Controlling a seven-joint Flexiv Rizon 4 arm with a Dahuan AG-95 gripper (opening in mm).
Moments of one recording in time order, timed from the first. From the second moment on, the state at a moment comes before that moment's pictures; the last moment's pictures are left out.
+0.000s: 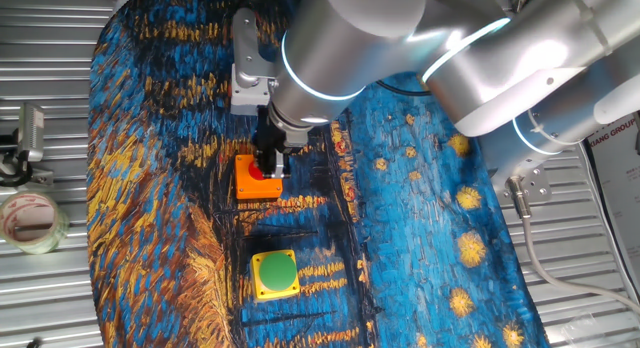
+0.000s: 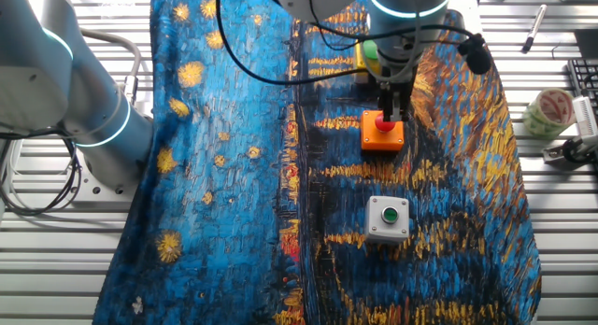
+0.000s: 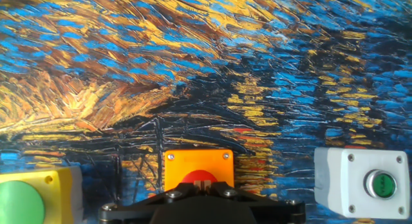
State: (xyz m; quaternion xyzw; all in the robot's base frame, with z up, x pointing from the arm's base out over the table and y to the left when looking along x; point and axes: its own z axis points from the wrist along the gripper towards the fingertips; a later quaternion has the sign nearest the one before) arm 0.526 0.027 0.109 0.01 1.00 -0.02 0.06
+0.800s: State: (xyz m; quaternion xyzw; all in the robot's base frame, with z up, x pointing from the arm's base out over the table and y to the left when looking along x) arm 0.527 0.027 0.097 0.01 1.00 -0.02 0.07
